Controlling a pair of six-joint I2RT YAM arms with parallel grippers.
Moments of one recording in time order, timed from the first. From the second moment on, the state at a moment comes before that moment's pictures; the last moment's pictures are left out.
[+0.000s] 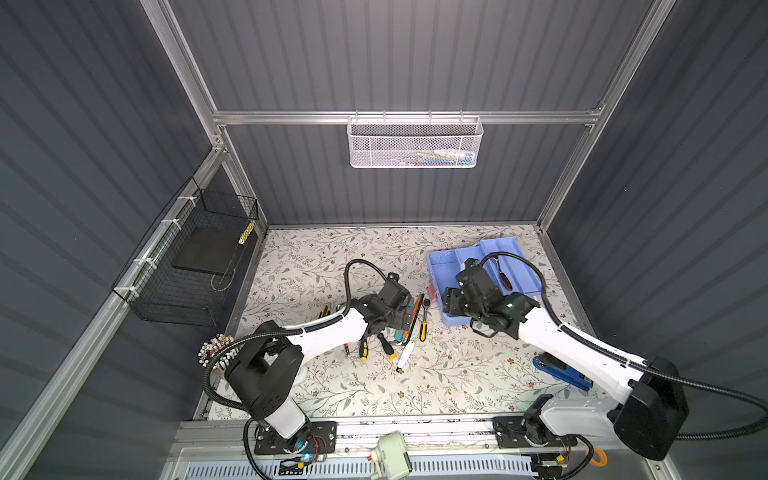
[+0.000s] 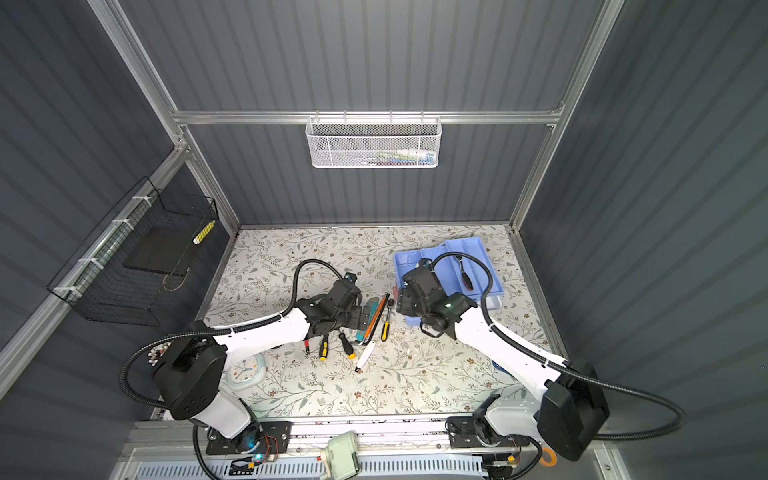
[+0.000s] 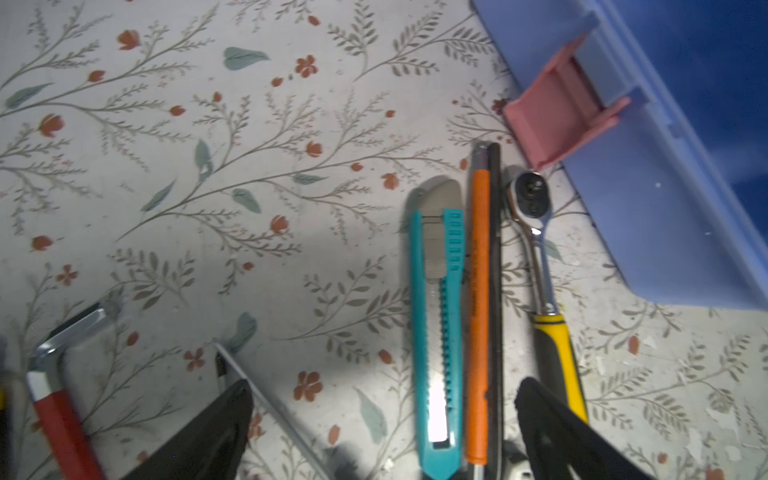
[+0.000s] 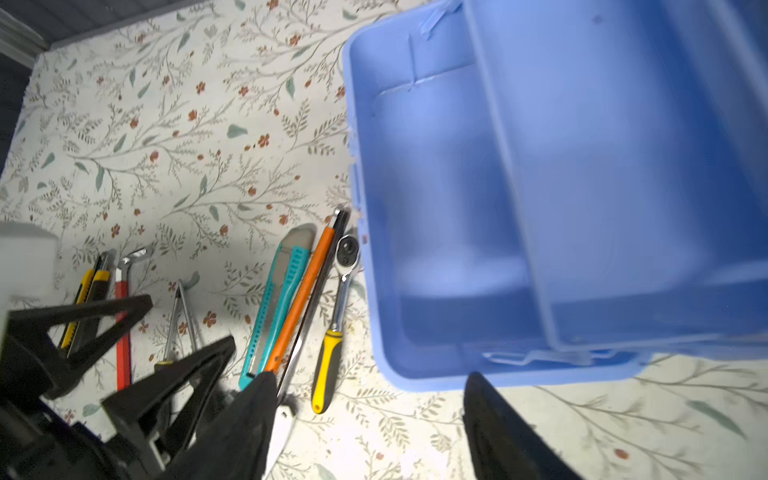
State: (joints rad) left arm -0.78 1.59 0.97 -0.33 -0.24 -0.41; right arm 0.71 1.33 0.98 -0.54 0.26 0.68
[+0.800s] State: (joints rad) left arm -0.71 1.44 0.86 -0.32 -0.27 -0.41; right arm 0.83 1.85 1.23 -0.62 0.25 0.81
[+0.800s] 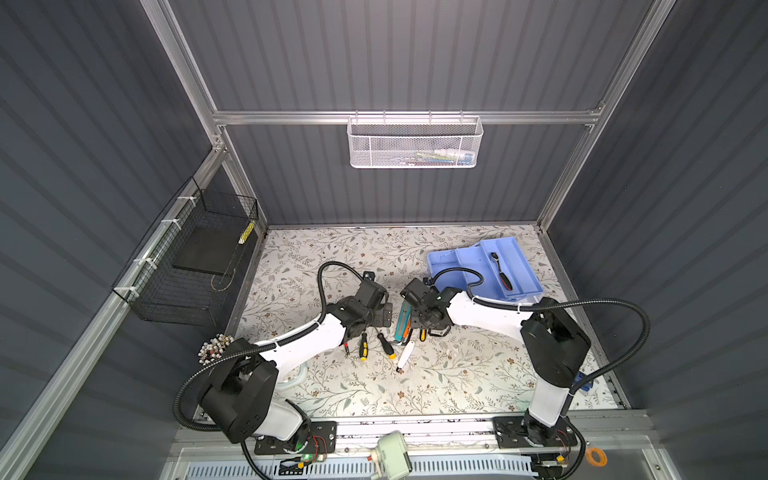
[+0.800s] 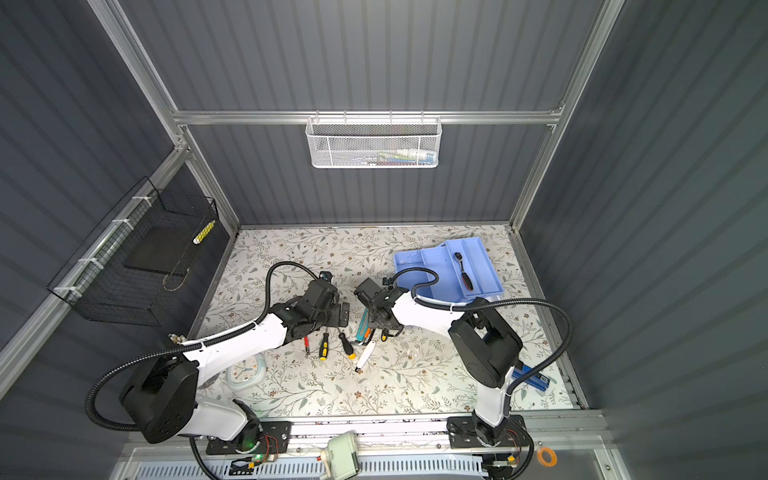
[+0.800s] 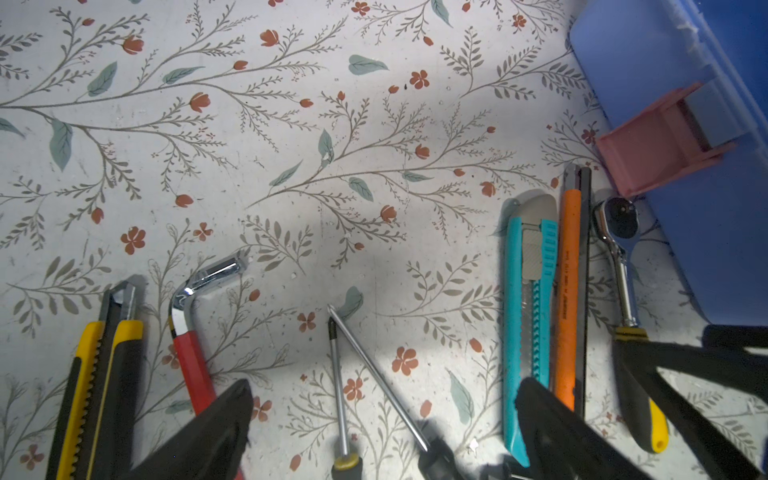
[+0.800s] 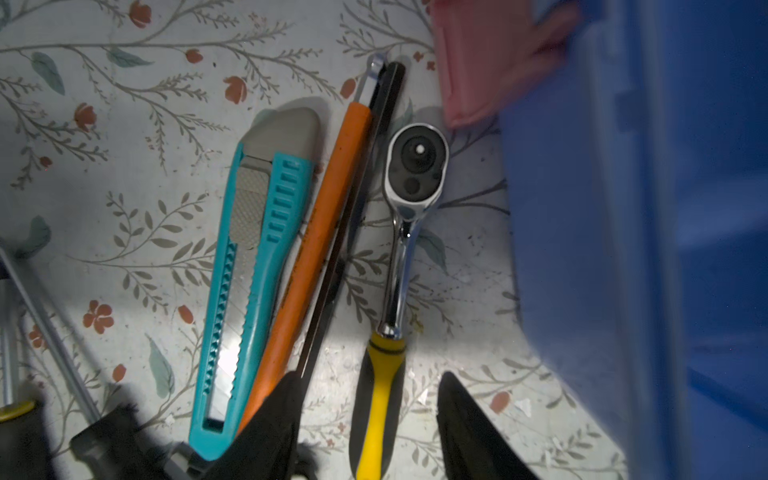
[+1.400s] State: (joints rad) left arm -0.70 1.44 0.86 -0.32 -0.27 -0.42; right arm 0.80 1.97 1.30 -0.66 0.25 0.72
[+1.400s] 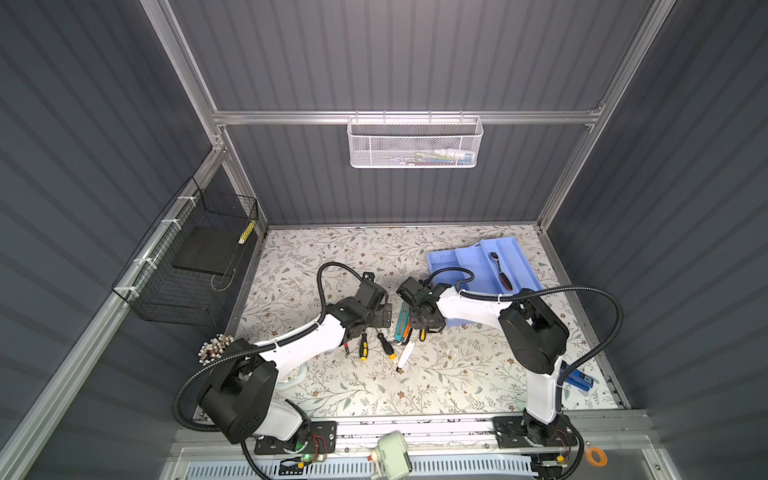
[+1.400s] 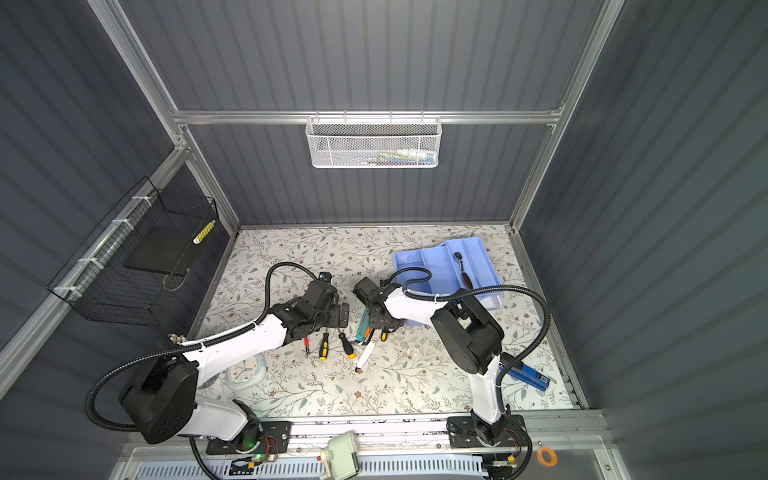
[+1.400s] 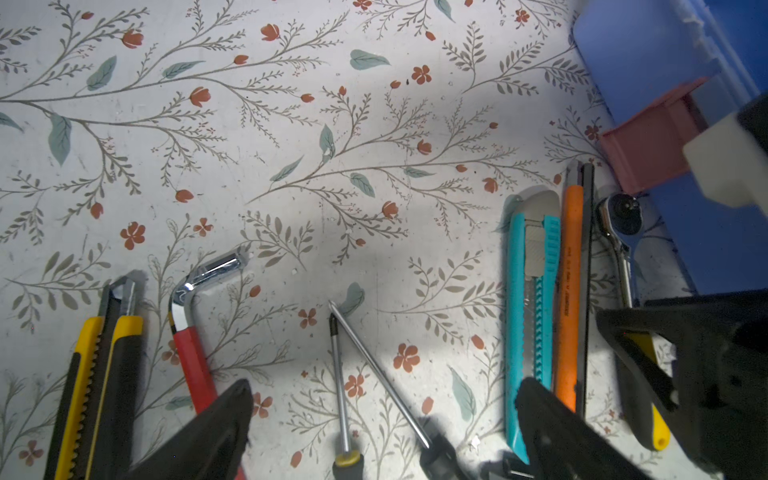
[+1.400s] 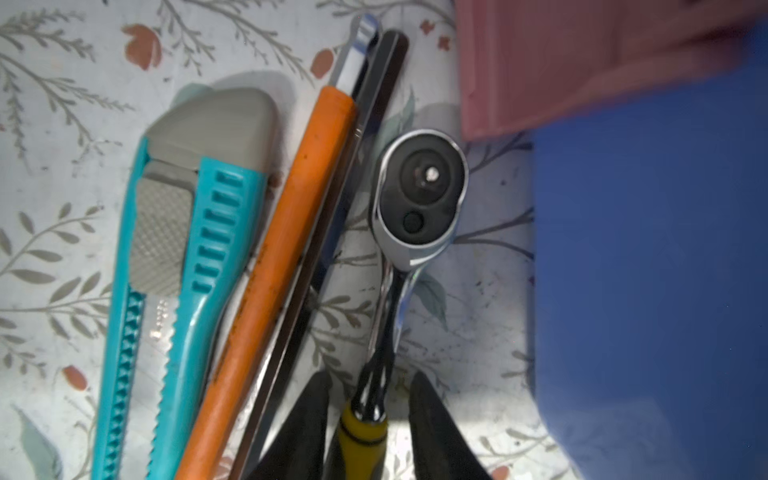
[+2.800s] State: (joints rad) left arm -0.70 1.45 0.86 -0.32 -0.25 -0.42; right arm 0.86 1.81 1.07 -0.61 0.21 0.61
